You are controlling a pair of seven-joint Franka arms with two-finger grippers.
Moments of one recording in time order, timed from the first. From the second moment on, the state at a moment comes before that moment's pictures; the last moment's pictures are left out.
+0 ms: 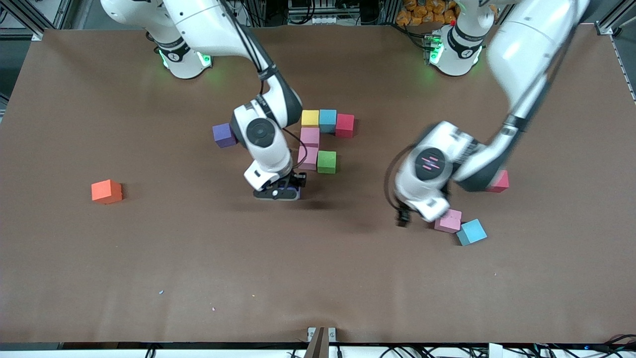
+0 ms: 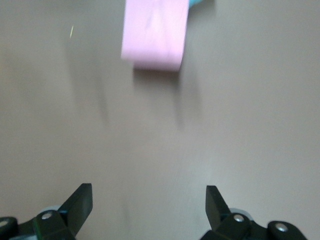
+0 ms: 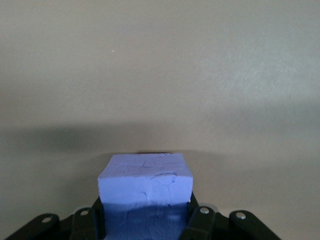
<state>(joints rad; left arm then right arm) 0.09 0.67 -0.59 -1.62 0.45 2.11 -2.06 0.90 0.63 -0.25 -1.72 0.20 2.40 0.64</state>
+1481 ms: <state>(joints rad) 0.34 0.74 -0.59 -1.74 0.54 2.27 -1.79 0.91 0.68 -0.17 -1.70 0.17 2.39 0.82</state>
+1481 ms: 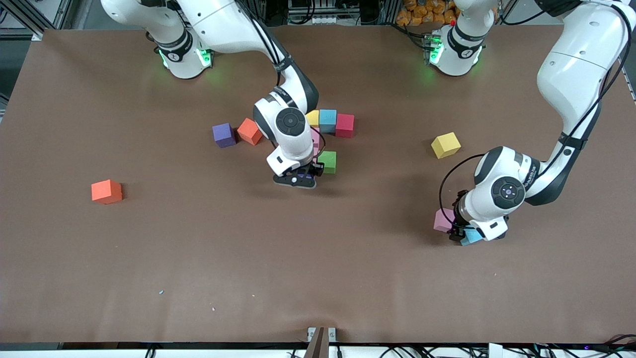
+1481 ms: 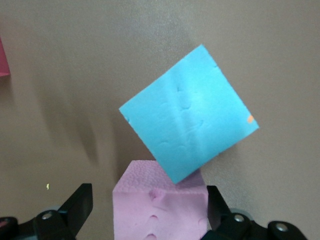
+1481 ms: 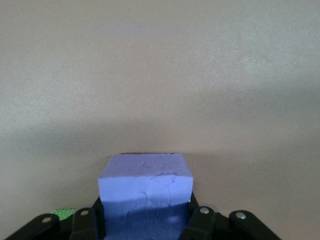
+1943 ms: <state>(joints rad) 0.34 0.74 -0.59 -1.75 0.54 2.27 -1.79 0.91 0.68 -0.16 -1.70 0.09 2.39 0.83</state>
